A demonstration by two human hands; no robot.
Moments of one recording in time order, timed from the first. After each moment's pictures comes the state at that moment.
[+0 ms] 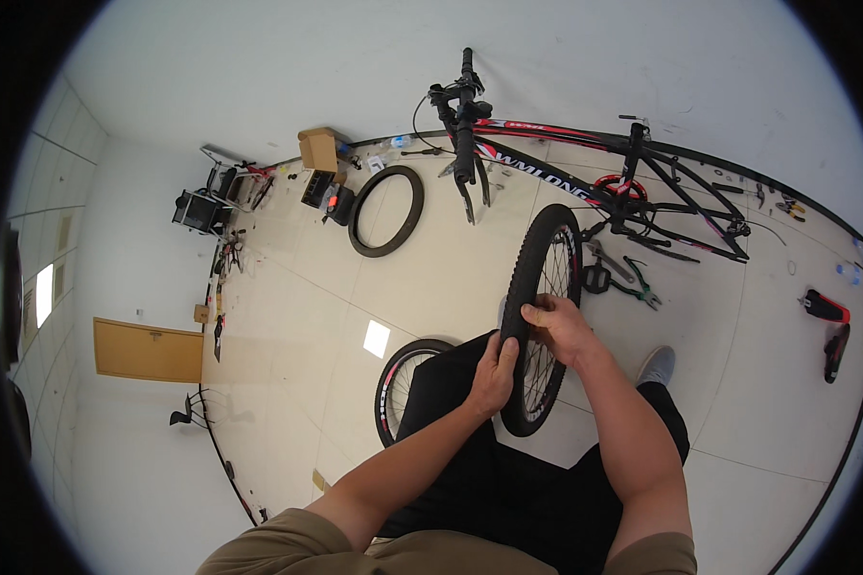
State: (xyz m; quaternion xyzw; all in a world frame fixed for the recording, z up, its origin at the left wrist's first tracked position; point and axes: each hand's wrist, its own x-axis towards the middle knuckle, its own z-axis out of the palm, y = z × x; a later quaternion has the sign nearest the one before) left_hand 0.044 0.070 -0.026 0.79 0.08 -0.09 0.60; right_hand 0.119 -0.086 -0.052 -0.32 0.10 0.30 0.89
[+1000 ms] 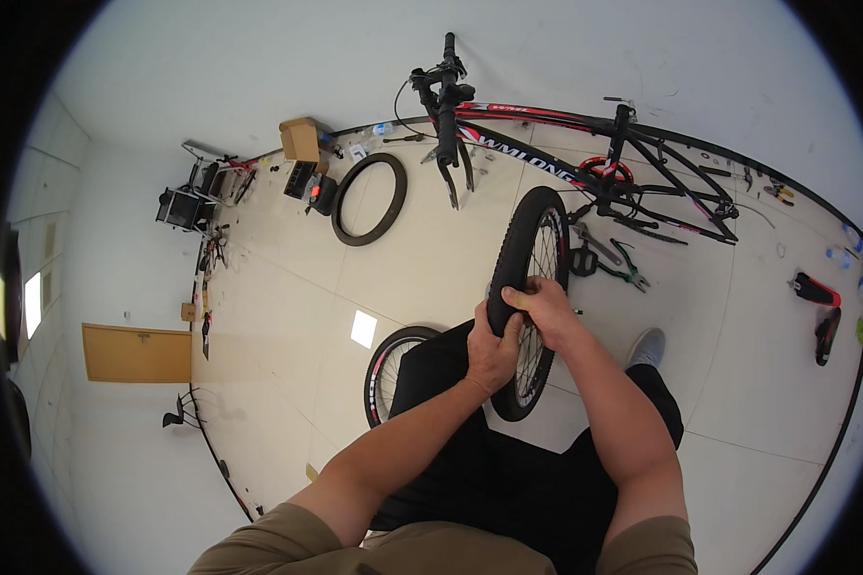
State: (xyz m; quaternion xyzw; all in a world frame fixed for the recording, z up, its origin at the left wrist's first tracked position) left_hand 0.060 0.051 -0.011 0.89 0.07 -0.02 0.46; right_hand 0.119 -0.075 -0.053 -0.43 0.14 0.27 0.85
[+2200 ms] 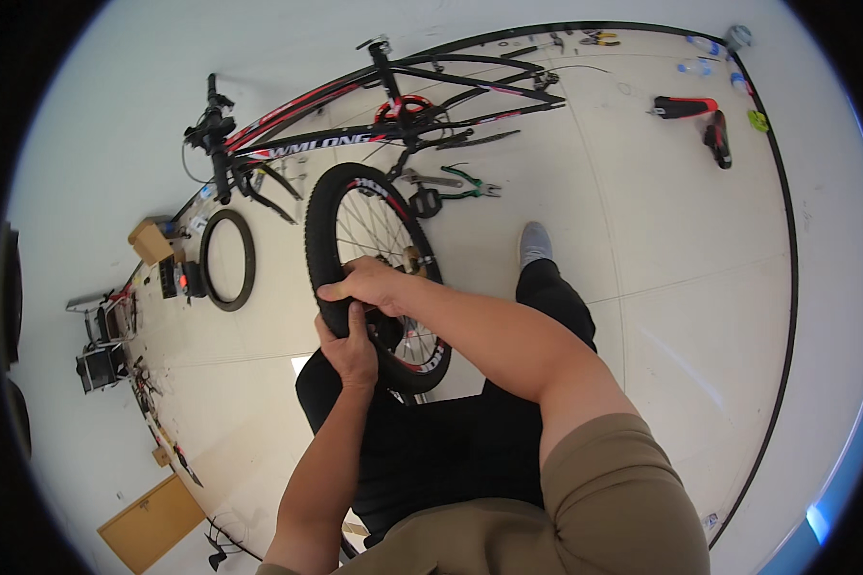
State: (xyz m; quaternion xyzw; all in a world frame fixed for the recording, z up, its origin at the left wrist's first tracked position) left_hand 0.051 0.064 -0.040 0.83 0.07 0.00 0.56; right_hand 0.112 -0.074 -0.032 -0.35 0.14 0.32 0.87
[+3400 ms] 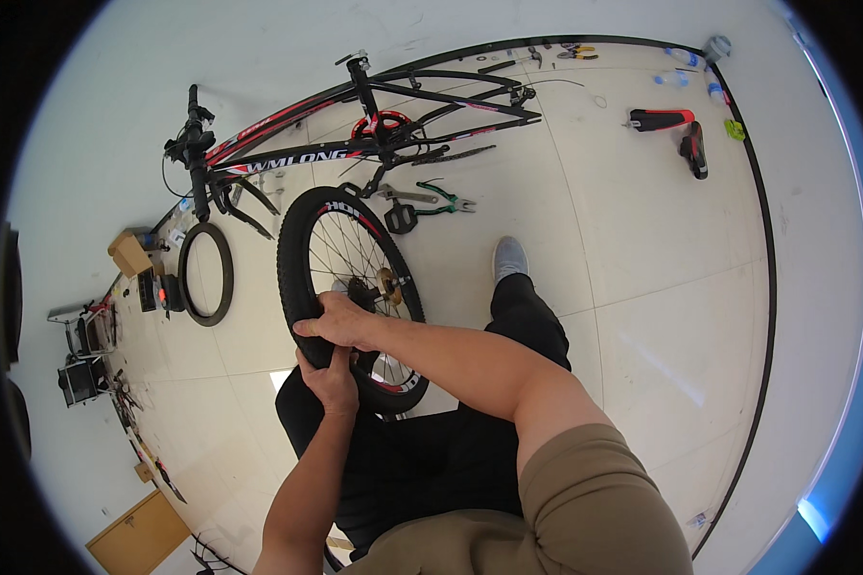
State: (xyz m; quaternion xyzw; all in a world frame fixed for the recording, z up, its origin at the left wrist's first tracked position) left_hand 0.036 0.075 -0.040 0.76 0.12 -0.02 0.64; right_hand 0.100 -0.049 -0.031 -0.48 0.13 0.30 0.82
